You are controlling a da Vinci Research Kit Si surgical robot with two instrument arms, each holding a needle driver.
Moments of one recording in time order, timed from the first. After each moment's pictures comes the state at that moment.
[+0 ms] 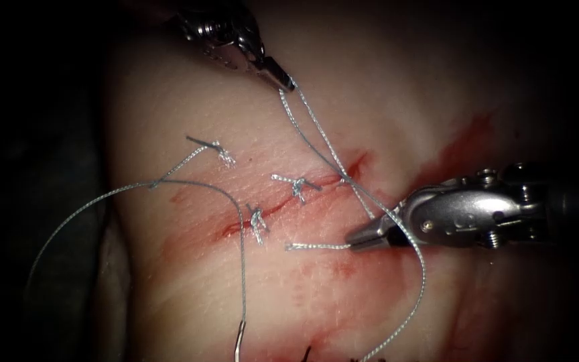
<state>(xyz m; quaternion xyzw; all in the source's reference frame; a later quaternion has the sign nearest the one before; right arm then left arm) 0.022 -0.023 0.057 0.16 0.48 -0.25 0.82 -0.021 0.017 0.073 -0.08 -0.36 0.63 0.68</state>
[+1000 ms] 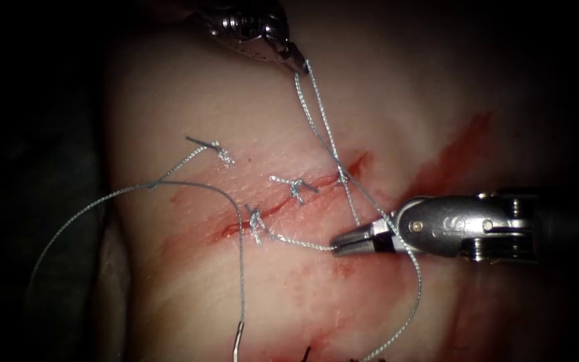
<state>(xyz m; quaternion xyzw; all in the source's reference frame) 0.022 -0.027 0.058 0.23 0.48 -0.13 0.84 -0.024 0.022 0.069 -0.08 -0.23 0.71 0.66</state>
